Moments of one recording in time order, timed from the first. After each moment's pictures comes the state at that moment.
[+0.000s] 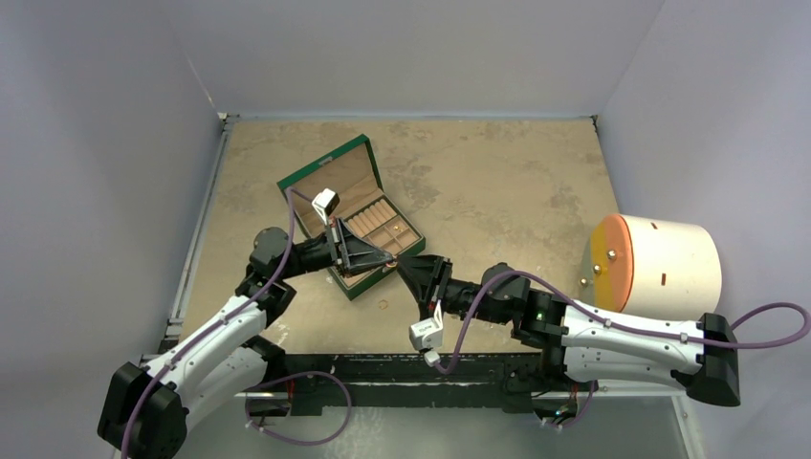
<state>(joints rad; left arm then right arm) -0.48 0.87 0.43 0.56 0.79 -1.53 1.24 0.89 0.62 0.18 -0.04 -1.32</state>
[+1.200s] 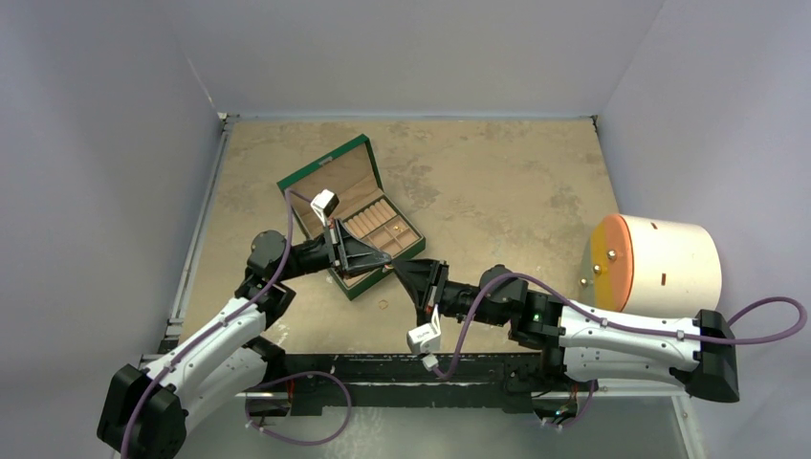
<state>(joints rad) -0.48 0.86 0.41 0.61 0.80 -1.57 1.27 0.91 0.62 0.22 -0.04 -1.37</state>
